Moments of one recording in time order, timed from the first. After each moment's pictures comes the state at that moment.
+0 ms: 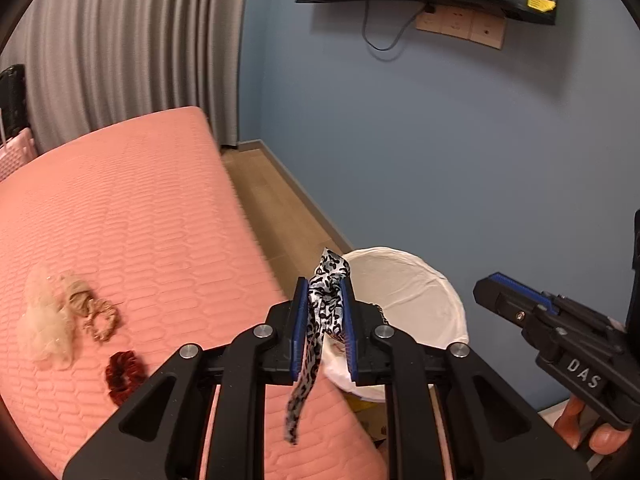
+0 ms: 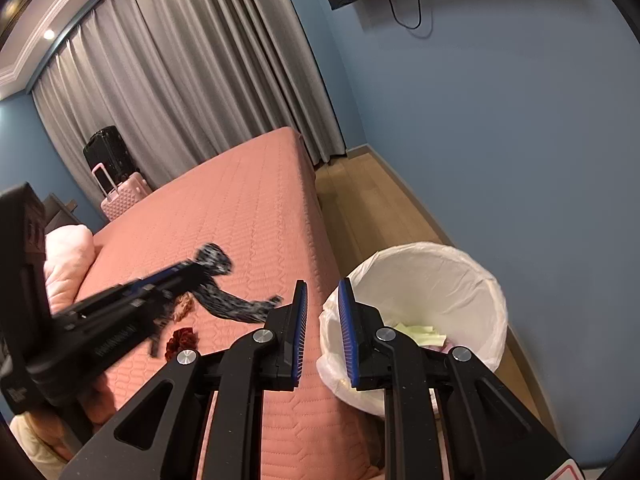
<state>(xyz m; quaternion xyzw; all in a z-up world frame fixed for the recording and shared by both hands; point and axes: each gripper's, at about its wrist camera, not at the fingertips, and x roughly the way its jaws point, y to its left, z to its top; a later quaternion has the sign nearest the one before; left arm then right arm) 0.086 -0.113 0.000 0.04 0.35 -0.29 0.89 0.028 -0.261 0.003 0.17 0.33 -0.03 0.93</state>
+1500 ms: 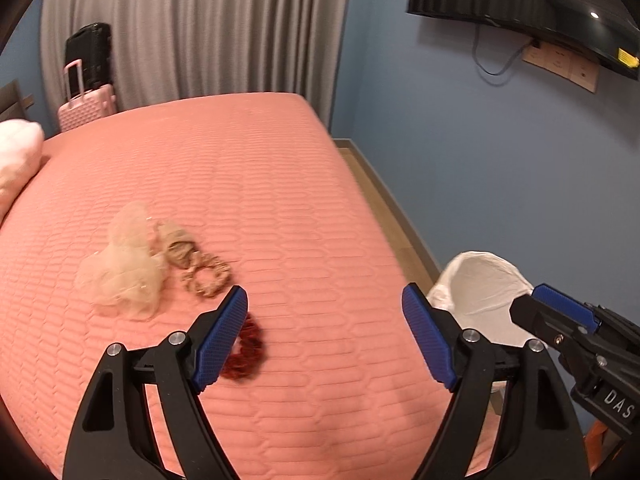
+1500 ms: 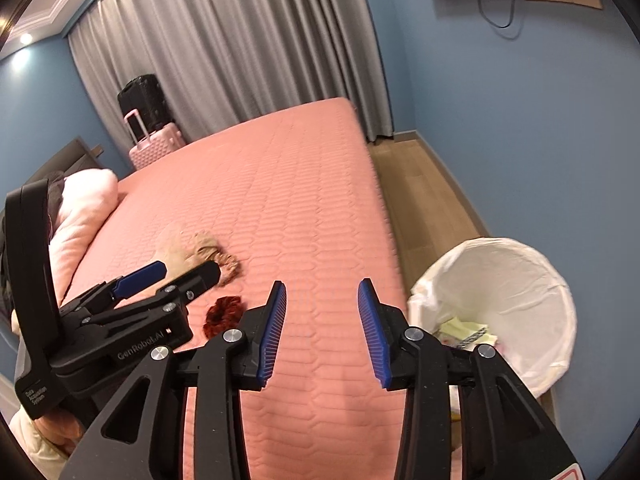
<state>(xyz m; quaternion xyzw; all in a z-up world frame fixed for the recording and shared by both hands) 0.099 0.013 -0.027 -0.01 0.36 -0.13 0.92 0.062 -0.122 -0.019 0.11 0.37 0.05 0.92</state>
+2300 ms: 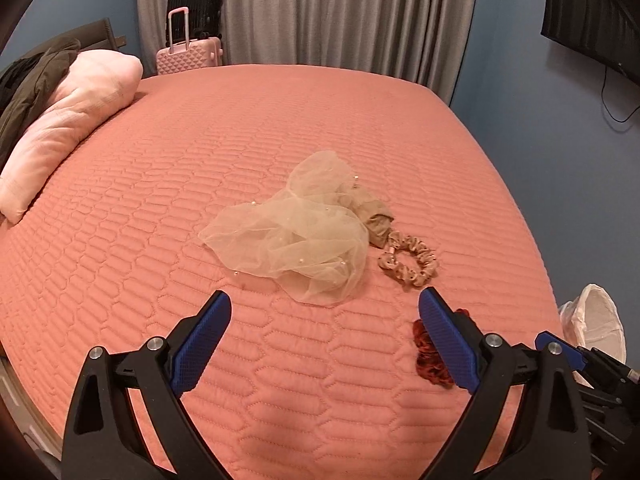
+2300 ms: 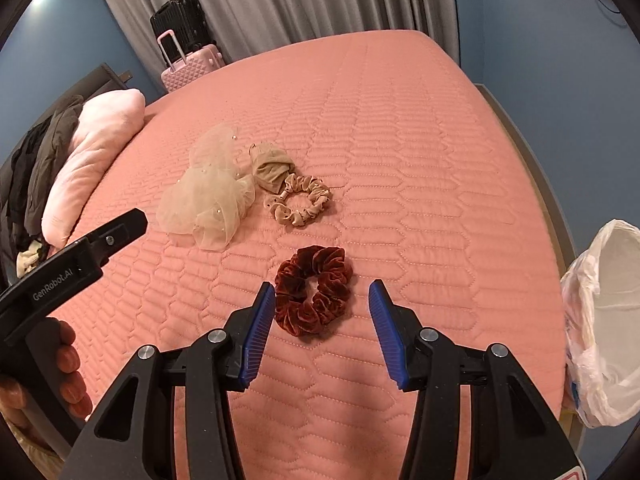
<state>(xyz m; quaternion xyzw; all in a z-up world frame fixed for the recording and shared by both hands) 0.140 0.183 -0.085 -0.06 0.39 0.03 0.92 0.156 0.013 -0.119 0.07 0.47 0.12 0.87</state>
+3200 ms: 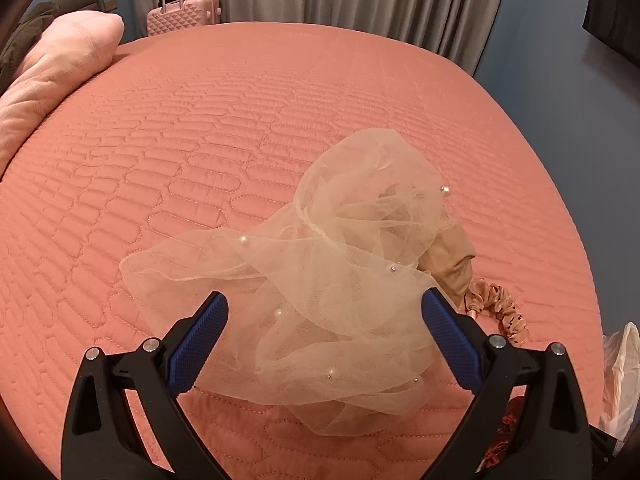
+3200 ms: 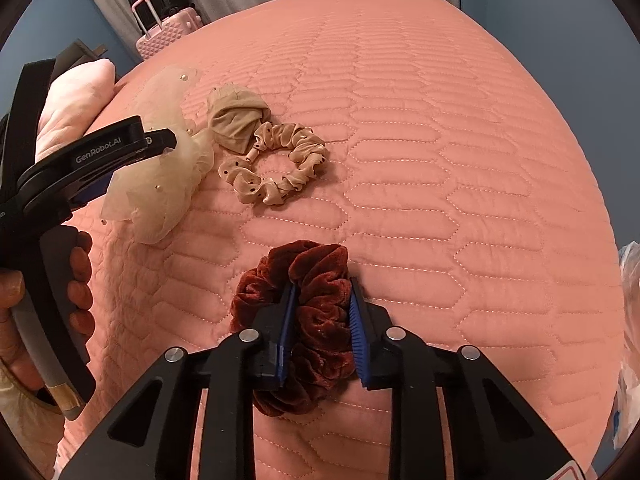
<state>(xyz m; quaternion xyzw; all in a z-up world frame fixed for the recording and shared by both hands) 0.252 0.208 -0.163 -0.09 0.44 0.02 0.89 0.216 0.043 -0.192 0.06 0.53 0.11 0.84</state>
